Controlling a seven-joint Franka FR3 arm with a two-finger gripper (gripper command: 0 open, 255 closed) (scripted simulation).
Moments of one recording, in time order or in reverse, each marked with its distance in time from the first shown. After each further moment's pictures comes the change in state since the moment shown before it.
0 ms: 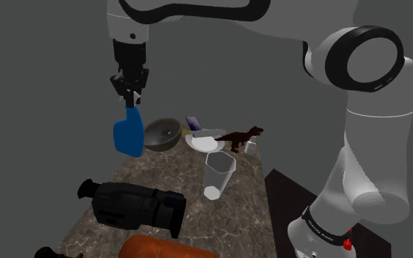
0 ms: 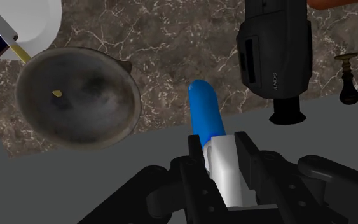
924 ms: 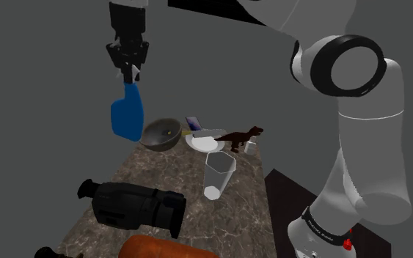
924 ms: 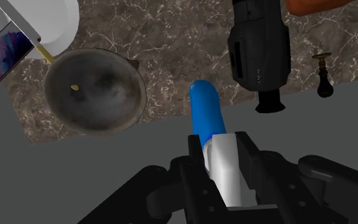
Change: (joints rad) arm 0.043 0.088 -0.001 0.330 -0.023 -0.242 0.000
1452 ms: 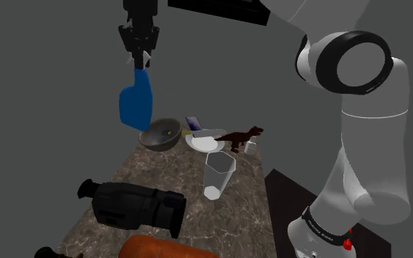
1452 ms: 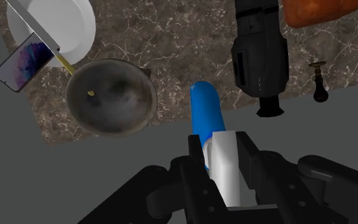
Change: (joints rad) arm -0.023 -0.037 0.000 0.053 0.008 -0.089 -0.028
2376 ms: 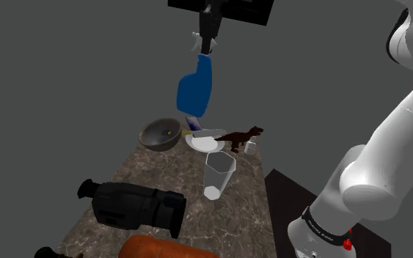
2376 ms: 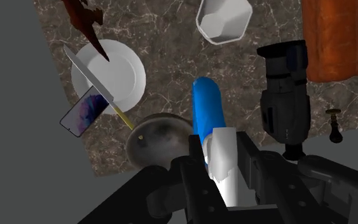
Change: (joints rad) arm -0.219 -0.518 -0.085 -0.550 0.141 0.048 -0.240
